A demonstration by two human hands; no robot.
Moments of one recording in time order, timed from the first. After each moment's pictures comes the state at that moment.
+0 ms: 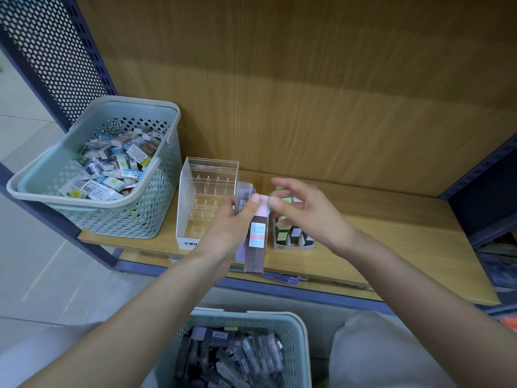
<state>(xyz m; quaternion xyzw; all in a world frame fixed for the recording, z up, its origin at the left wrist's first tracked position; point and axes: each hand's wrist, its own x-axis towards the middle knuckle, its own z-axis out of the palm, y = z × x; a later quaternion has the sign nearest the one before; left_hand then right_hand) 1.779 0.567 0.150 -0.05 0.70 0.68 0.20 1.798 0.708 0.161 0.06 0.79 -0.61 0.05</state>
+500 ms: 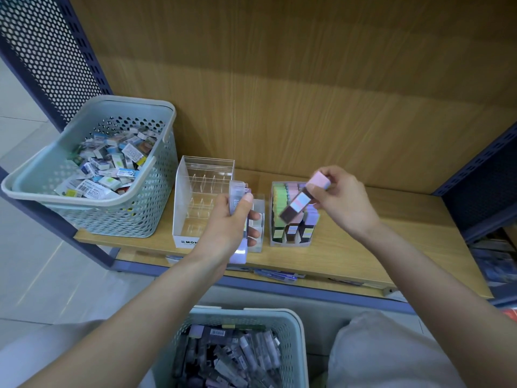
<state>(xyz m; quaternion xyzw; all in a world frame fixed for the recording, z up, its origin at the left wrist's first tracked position) 1.785 0.565 0.149 -0.04 0.69 0.70 0.19 1.795 0.757 0.157 0.15 0.88 -0.45 -0.09</state>
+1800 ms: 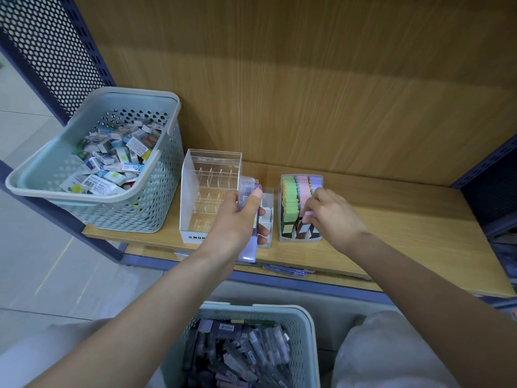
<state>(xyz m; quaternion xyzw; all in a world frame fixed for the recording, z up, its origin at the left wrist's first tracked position) 1.779 0.566 0.145 -0.04 0.69 0.69 0.20 1.781 0.771 0.074 -0.06 1.00 -0.03 -0.02</state>
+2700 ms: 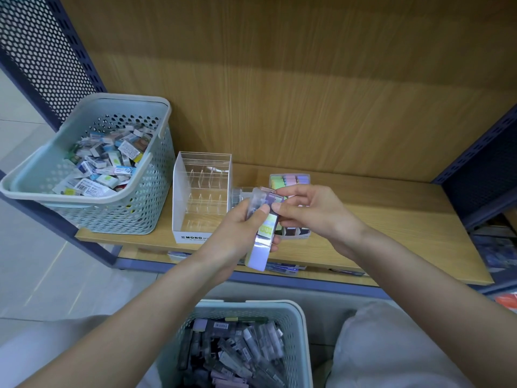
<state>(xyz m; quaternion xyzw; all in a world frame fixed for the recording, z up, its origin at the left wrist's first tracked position) 1.802 0.572 0.149 0.05 0.66 0.69 0.29 1.819 0.714 0.163 0.15 0.74 -0.65 0.07</state>
